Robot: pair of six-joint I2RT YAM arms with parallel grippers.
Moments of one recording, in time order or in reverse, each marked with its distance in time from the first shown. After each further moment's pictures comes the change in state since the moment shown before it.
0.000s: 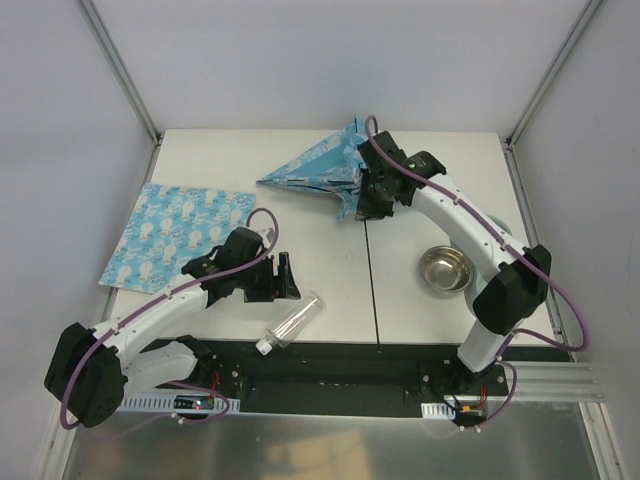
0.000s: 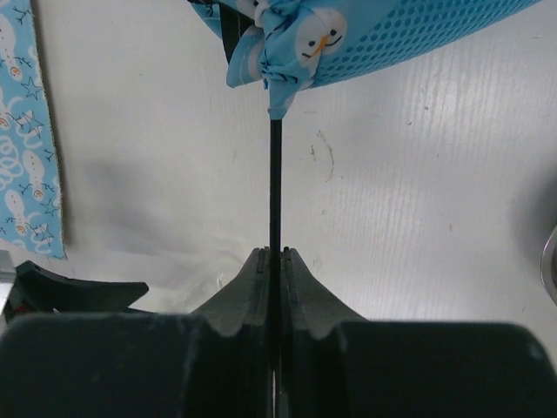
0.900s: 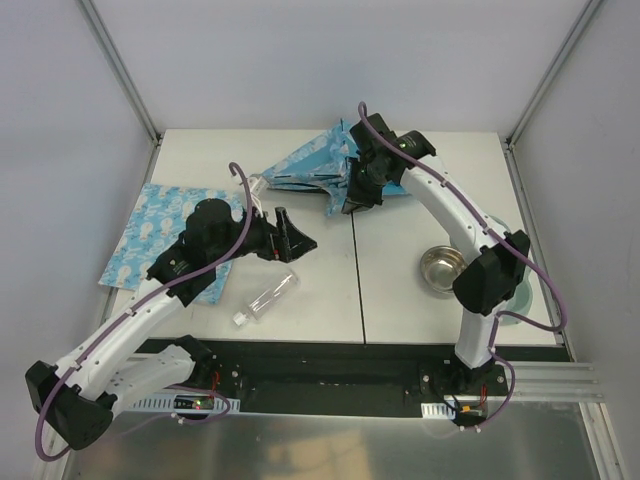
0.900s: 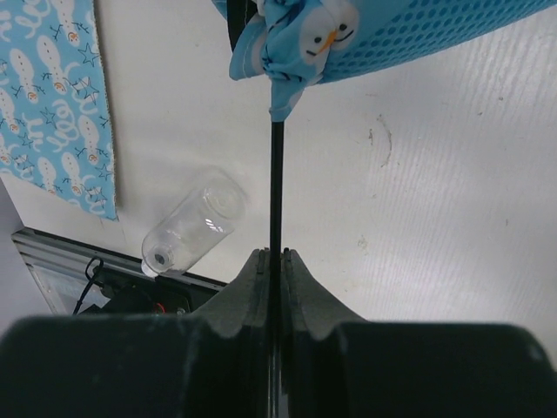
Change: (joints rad) left arm 0.000 -0.151 0.259 0.212 0.043 0.100; right arm -0.017 0.172 0.270 -0.149 -0.158 -0.001
